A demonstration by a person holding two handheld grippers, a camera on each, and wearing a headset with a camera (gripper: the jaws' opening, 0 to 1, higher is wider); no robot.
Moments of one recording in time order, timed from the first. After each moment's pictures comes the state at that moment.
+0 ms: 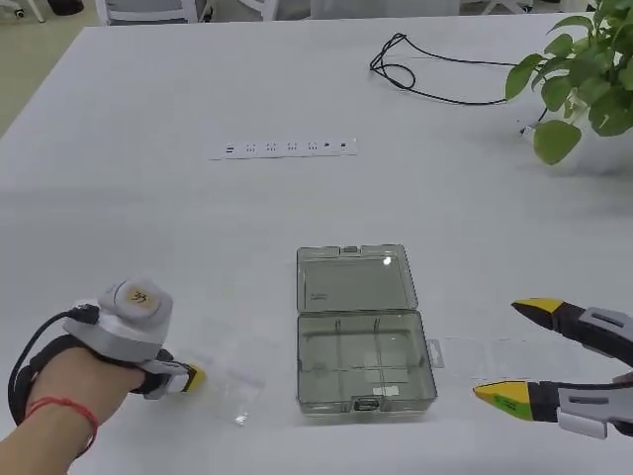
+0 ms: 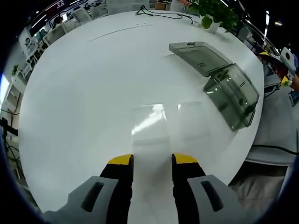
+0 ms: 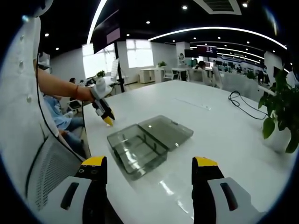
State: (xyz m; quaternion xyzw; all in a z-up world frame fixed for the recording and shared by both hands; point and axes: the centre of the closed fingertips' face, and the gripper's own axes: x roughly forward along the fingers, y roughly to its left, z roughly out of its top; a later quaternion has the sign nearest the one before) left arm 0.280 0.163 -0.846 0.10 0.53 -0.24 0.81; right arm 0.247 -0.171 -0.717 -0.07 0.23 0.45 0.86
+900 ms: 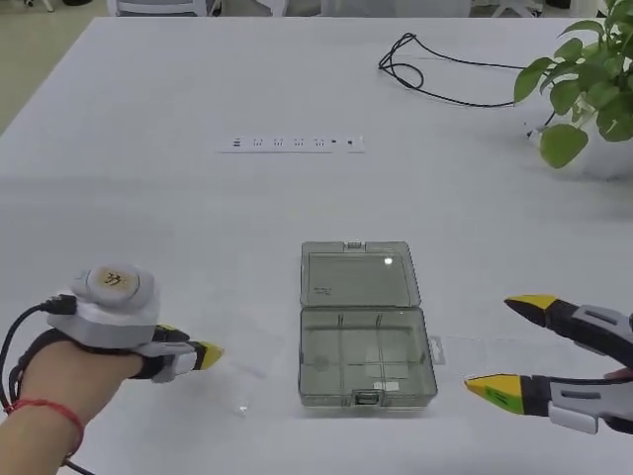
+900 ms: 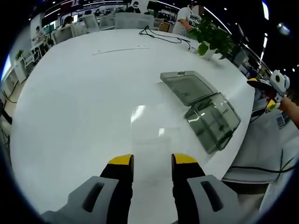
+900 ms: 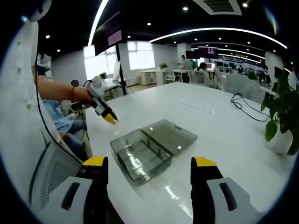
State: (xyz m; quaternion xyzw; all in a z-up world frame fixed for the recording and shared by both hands) left arm 0.282 0.134 -0.800 0.00 0.46 -0.26 0.85; right arm 0.247 -0.158 -0.708 -0.07 0.22 0.46 0.86
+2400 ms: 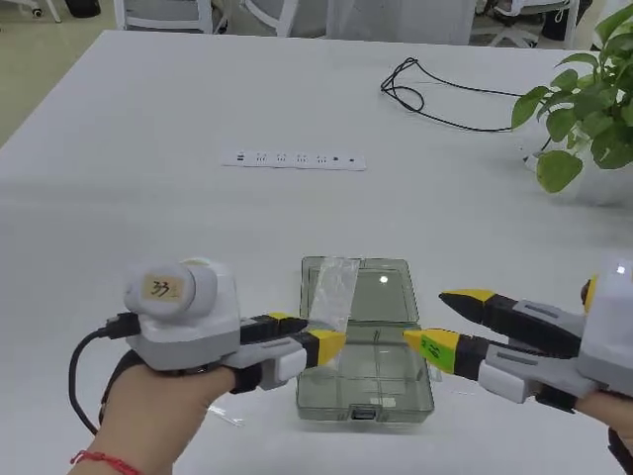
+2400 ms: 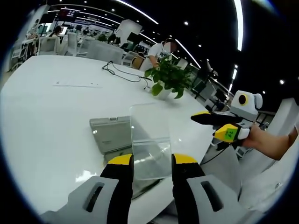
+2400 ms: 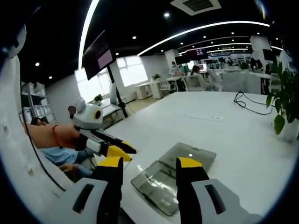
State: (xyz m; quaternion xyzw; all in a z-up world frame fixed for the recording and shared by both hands) left arm 0.274 -0.005 -0.701 -0.14 0.32 -0.38 0.86; right arm 0.266 -0.086 -0.651 0.05 0.22 0.43 0.87
